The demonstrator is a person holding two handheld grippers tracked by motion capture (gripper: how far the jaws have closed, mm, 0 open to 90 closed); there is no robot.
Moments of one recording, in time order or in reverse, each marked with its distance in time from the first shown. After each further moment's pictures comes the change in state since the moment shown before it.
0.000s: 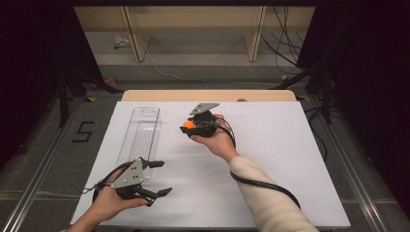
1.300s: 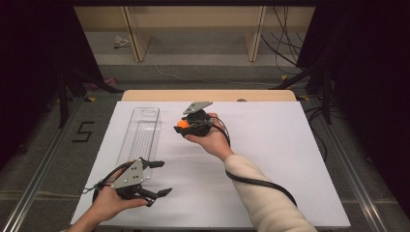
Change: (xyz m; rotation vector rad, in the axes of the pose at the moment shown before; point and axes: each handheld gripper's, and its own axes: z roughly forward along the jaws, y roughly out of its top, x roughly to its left) left arm 0.000 0.000 0.000 0.002 -0.002 0.005; right arm 0.010 0.012 0.009 0.000 0.027 -0.020
